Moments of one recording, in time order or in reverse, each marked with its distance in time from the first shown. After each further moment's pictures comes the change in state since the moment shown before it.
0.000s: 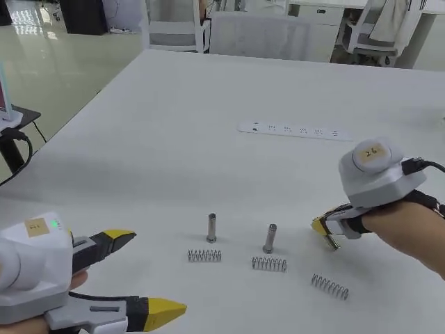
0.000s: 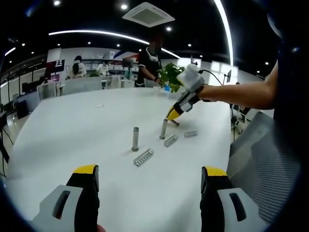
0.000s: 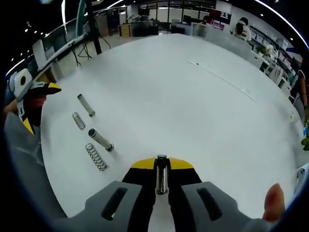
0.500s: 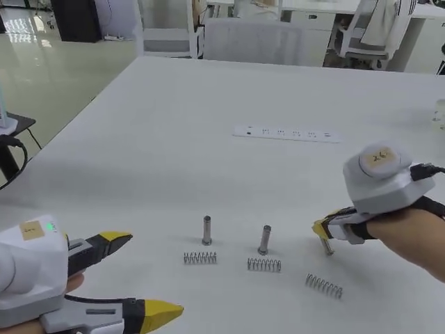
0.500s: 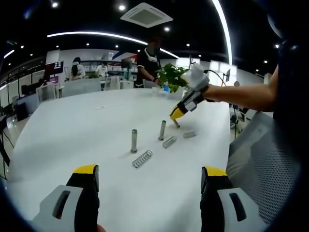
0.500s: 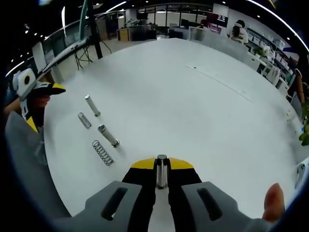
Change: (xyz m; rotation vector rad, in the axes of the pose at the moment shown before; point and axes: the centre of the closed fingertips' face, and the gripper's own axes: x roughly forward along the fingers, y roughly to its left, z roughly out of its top) left arm 0.000 -0.004 0.003 0.015 -0.004 -0.002; right arm -0.013 -0.001 -0.004 0.013 -0.039 -0.011
